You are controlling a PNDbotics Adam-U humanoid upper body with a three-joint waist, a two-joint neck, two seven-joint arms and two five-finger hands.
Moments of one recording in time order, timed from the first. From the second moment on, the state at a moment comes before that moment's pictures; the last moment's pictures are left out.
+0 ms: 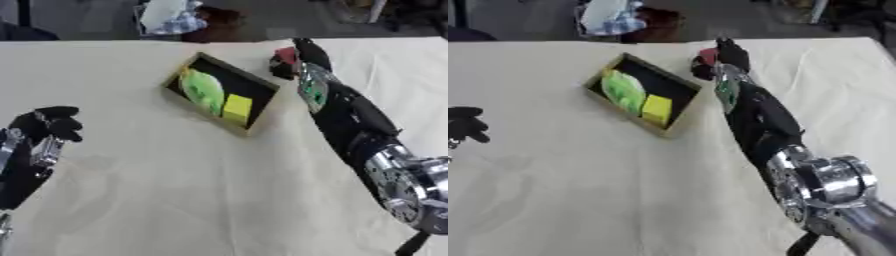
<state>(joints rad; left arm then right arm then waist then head) -0.26 0.29 -0.12 -1.81 -0.20 -0.08 -0.16 -1.17 -0.24 -0.20 -0.36 1.14 0.26 -0.14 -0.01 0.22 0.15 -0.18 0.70</state>
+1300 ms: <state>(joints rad) -0.26 0.28 -0.12 -1.81 -0.20 -0.08 -0.16 -1.15 -0.21 -0.20 -0.47 1.15 0.22 -0.25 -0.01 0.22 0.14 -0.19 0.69</state>
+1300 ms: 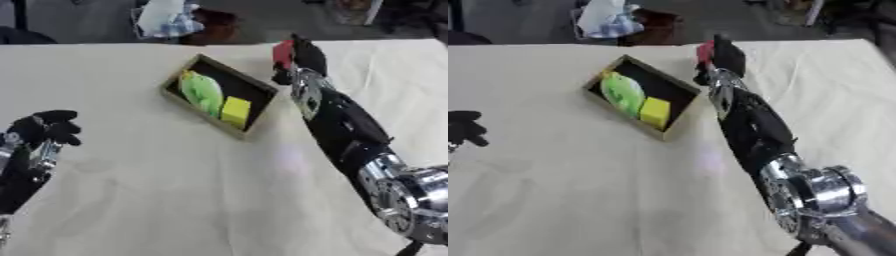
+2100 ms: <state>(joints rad) -0.26 0.28 -0.12 -1.81 -0.20 -0.08 -0.16 -1.15 -0.17 0.01 -0.56 1.06 -0.04 0.00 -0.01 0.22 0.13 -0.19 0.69</state>
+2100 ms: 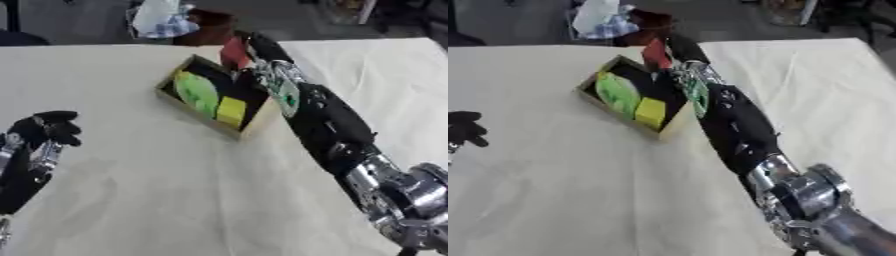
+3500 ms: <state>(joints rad) -0.26 0.28 -0.11 -1.80 -0.20 -0.08 -0.15 -1.15 -0.26 -0.02 -0.80 0.87 -0.46 0.41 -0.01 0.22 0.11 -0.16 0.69</state>
